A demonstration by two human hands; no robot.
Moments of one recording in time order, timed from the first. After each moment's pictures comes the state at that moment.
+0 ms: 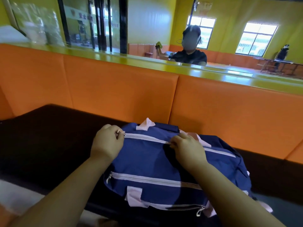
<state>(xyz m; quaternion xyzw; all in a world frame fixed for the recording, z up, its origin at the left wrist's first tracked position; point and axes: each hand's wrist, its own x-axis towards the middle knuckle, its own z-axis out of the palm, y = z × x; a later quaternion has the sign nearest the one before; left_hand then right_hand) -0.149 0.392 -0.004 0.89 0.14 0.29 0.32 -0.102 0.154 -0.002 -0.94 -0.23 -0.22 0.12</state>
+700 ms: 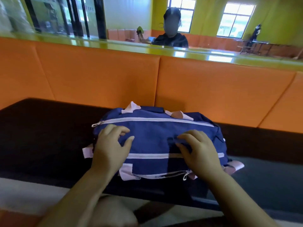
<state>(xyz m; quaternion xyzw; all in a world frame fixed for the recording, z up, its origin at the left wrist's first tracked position) -0.215 0.331 -0.022 0.88 -0.01 0.32 0.34 -0.186 0.079 -0.029 -0.89 -0.24 -0.32 0.20</state>
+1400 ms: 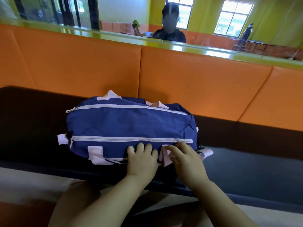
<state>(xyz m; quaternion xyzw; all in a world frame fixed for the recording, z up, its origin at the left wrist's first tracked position) -0.227 0.164 -0.084 0.99 -0.06 0.16 -0.02 -0.210 0.006 -0.088 -0.93 -0.23 -0.24 0.15</state>
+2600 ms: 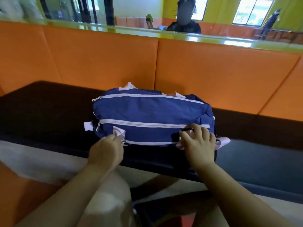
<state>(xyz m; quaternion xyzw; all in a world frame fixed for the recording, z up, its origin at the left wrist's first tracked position) -0.273 0.307 -0.089 0.97 0.00 0.23 0.07 -0.209 0.033 -0.092 -0.95 -0.14 -0.27 0.01</state>
